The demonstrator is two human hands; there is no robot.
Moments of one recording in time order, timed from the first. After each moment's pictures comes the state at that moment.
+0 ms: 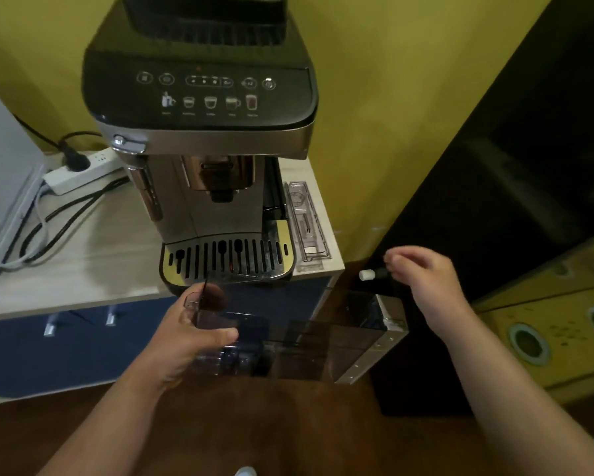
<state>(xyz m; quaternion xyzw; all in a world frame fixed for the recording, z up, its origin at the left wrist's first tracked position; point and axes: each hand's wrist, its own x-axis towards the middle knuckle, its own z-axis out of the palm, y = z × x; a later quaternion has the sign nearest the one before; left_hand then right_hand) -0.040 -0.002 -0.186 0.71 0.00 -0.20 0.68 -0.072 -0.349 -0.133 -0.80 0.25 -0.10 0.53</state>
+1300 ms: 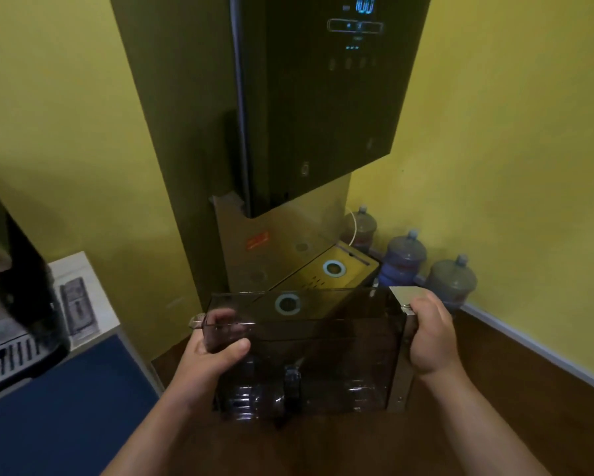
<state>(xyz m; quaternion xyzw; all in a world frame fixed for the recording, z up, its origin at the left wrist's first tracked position) -0.341 -0.320 -0.019 0.59 -0.23 -0.32 0.70 -0.548 -0.539 0.024 -0.63 0.33 -0.45 0.53</state>
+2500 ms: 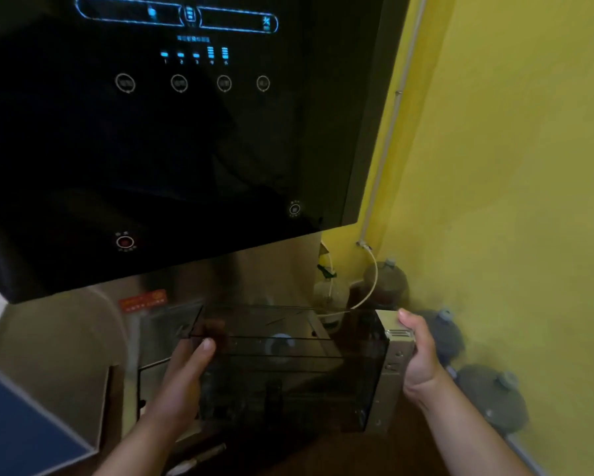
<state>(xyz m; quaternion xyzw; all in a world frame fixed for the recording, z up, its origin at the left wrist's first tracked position) -0.368 -0.724 -0.040 0.59 -0.06 -0.18 0.79 -0.488 -1.022 -0.022 -0.49 0.21 -0.15 0.84</state>
